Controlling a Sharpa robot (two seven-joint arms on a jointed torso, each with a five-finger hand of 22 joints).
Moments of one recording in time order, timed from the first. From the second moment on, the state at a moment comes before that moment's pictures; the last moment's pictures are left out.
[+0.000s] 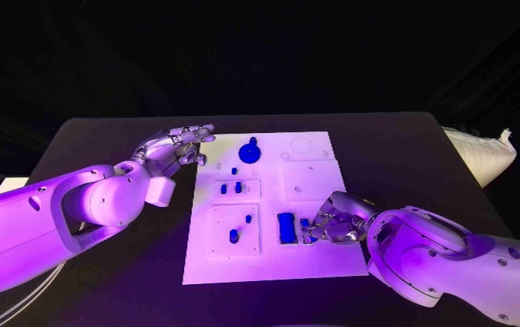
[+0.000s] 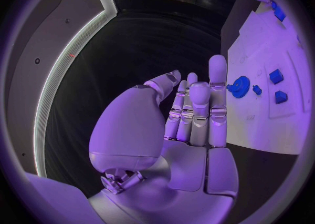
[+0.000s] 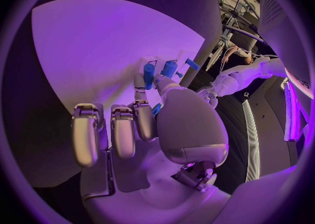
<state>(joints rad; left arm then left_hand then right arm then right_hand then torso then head) 1.20 -0.94 -0.05 1.61 0.19 -0.16 0.30 1.32 -0.12 0.47 -0.03 0.15 1.02 0.18 0.08 0.07 1.11 0.10 0.27 0.11 1.27 0.02 1.16 0.61 0.16 1.27 0.11 0.62 0.80 0.94 -1.10 0.00 2.02 -1.35 -0.40 -0.60 1.19 -0.08 0.22 0.19 0.32 1.24 0.04 0.10 0.25 1.47 -0.03 1.36 1.31 1.46 -0.09 1.56 1.31 0.04 1.47 0.02 1.50 1.31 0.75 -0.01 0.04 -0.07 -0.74</state>
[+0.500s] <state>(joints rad) 1.20 -0.94 -0.05 1.61 0.19 -0.16 0.30 1.32 -0.12 0.47 -0.03 0.15 1.02 0.18 0.08 0.07 1.11 0.10 0.27 0.11 1.27 0.02 1.16 0.61 0.16 1.27 0.11 0.62 0.80 0.94 -1.09 -0.01 2.01 -1.37 -0.39 -0.60 1.08 -0.06 0.09 0.29 0.30 1.25 0.04 0.11 0.27 1.47 -0.03 1.37 1.31 1.47 -0.09 1.56 1.31 0.04 1.47 0.02 1.50 1.31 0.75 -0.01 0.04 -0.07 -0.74</state>
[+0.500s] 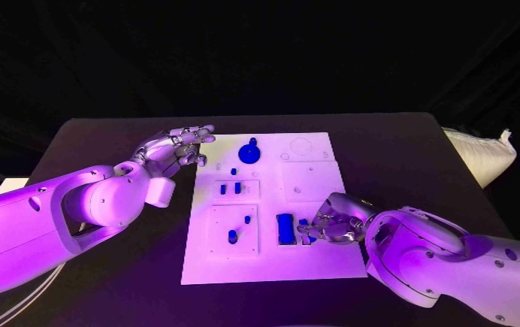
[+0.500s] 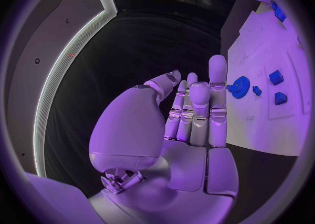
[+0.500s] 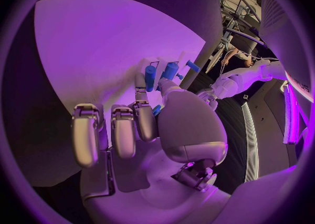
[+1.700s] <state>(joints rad) 1.20 -0.94 -0.05 1.61 0.19 -0.16 0.30 1.32 -0.12 0.47 -0.03 0.15 1.02 0.18 0.08 0.07 1.10 0.11 0.27 0.11 1.27 0.02 1.16 0.60 0.16 1.27 0.11 0.62 0.80 0.94 -1.15 -0.01 2.03 -1.40 -0.40 -0.56 1.19 -0.02 -0.05 0.21 0.22 1.22 0.05 0.11 0.30 1.46 -0.04 1.33 1.31 1.46 -0.09 1.55 1.31 0.04 1.47 0.01 1.49 1.31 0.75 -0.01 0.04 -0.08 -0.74</state>
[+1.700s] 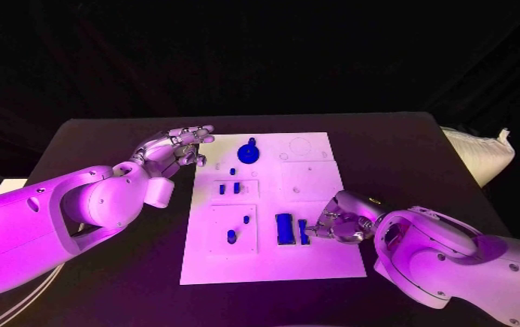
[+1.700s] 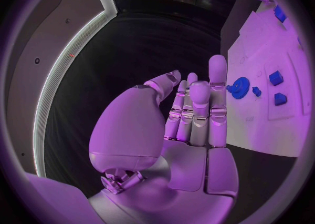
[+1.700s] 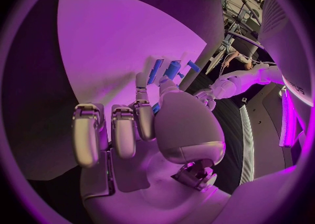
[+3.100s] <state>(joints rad) 1.18 -0.68 -0.05 1.23 0.21 -0.27 0.44 1.23 -0.08 0.38 -0.02 0.10 0.97 0.19 0.05 0.05 1.00 0.15 0.08 0.05 0.91 0.13 0.21 0.06 0.17 0.74 0.25 0.11 0.38 1.10 -0.74 0.02 1.21 -0.14 -0.37 0.35 1.36 -0.03 0.18 0.07 0.16 0.95 0.16 0.05 0.06 1.07 0.12 0.05 0.06 1.13 0.06 0.06 0.16 0.18 1.05 0.17 0.12 0.24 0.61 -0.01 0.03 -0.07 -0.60</state>
